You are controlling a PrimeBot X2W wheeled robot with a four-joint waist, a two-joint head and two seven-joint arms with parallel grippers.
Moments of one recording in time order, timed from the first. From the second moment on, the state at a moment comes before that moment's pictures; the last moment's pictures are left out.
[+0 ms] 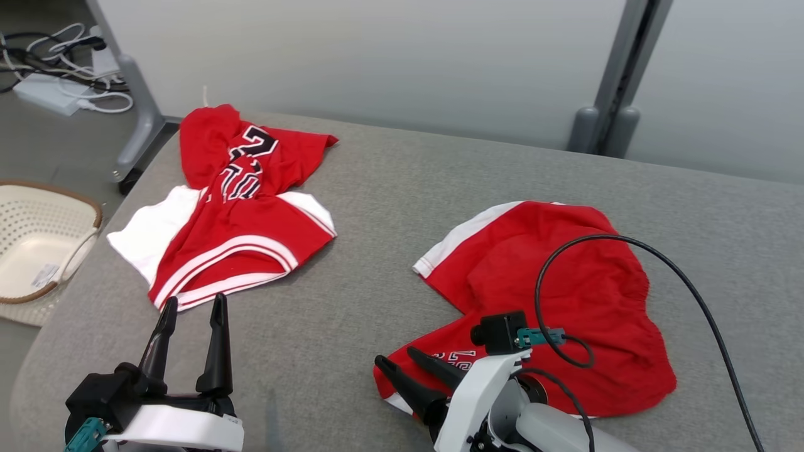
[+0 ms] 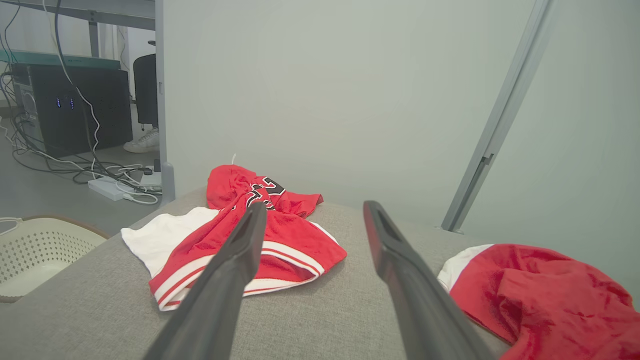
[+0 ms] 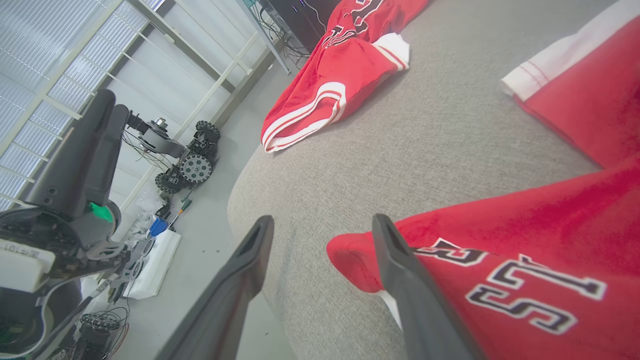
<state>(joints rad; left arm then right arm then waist) -0.01 0.05 0.03 0.18 -0.31 -0.13 -0.26 -0.55 -0.05 1.08 0.64 1.20 0.13 -0.10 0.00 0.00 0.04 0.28</state>
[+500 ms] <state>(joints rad) 0.01 0.05 0.05 0.17 -0.30 -0.13 -0.26 -0.59 -0.20 0.97 0.55 1.10 0.13 -0.25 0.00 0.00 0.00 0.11</state>
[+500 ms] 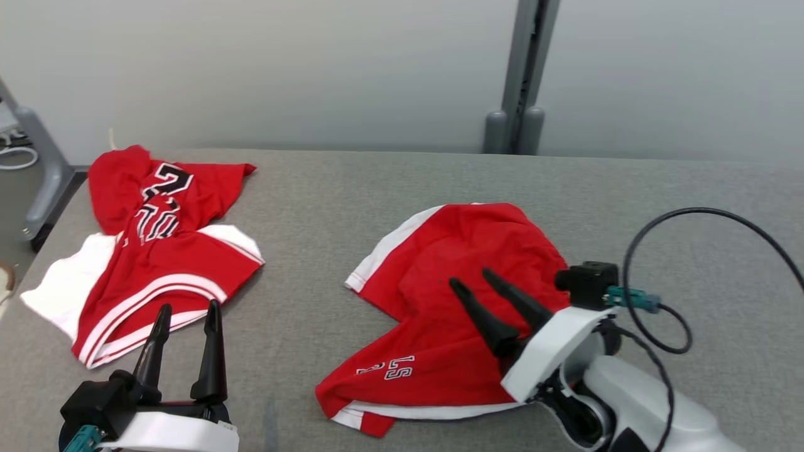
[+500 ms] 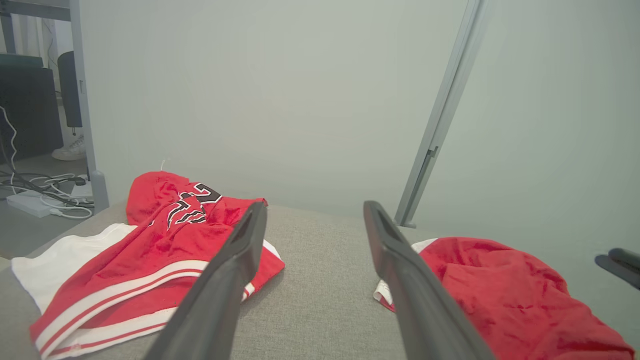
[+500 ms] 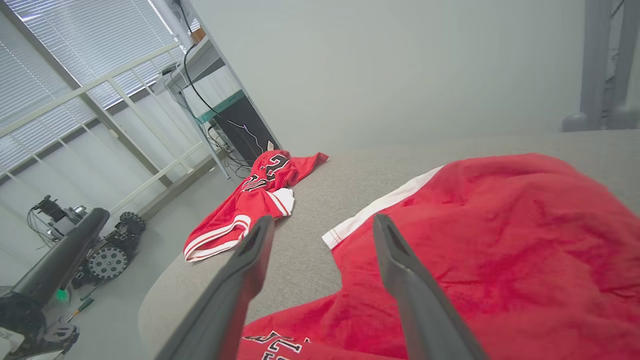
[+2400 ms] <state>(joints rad) 0.05 0.05 0.02 0.15 -0.31 -0.10 -0.26 0.00 -0.07 0.04 0.09 0.24 0.13 -0.26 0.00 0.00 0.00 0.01</state>
